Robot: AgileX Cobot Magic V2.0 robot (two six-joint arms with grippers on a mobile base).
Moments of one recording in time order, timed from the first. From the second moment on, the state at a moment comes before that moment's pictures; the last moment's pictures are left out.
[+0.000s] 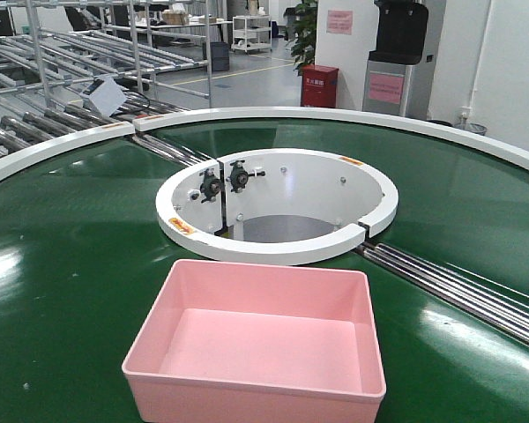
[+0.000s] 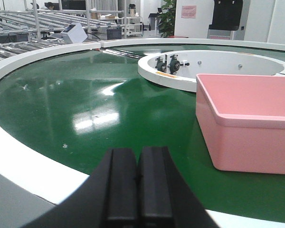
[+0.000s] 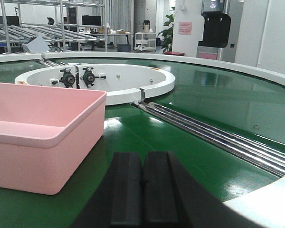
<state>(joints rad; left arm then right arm) -0.02 -0.01 0.03 0.05 0.09 -0.10 0.07 -0.01 0.03 -0.02 0.05 -0.03</state>
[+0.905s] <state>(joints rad) -0.02 0.01 -0.33 0.05 0.19 -0.11 0.07 0.04 -0.26 -0.02 0.17 -0.03</state>
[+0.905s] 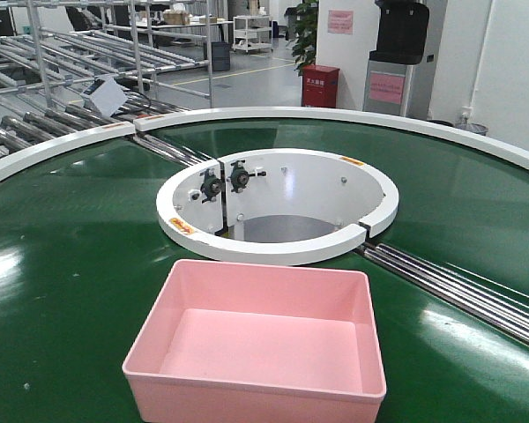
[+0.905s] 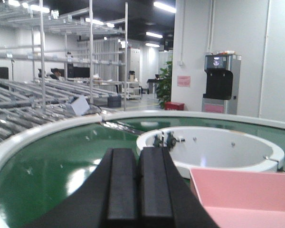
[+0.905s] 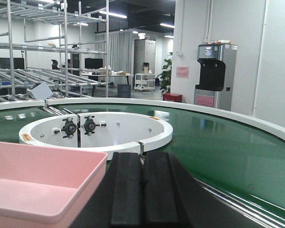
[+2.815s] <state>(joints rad) -0.30 2.19 -1.98 -0.02 1.10 -0.06 0.24 2.07 -1.86 0.01 1.17 0.14</state>
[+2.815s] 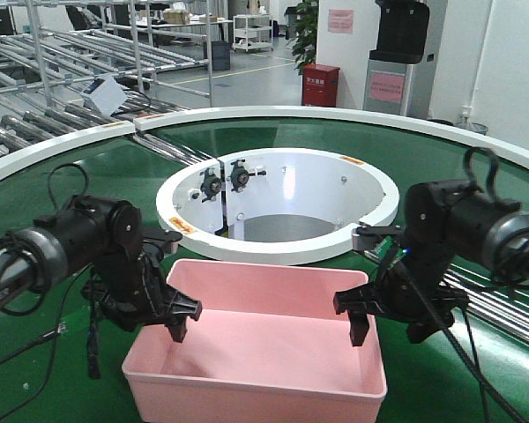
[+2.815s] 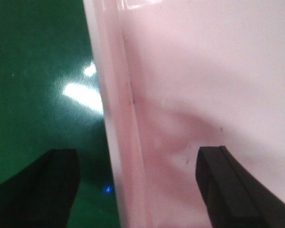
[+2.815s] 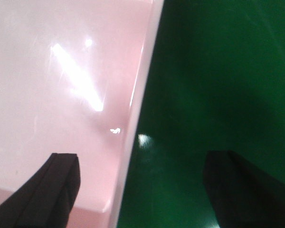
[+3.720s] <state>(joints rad) -0.30 2.20 -2.01 0.02 1.13 -0.20 0.25 2.21 -1.98 0.04 1.19 0.28</state>
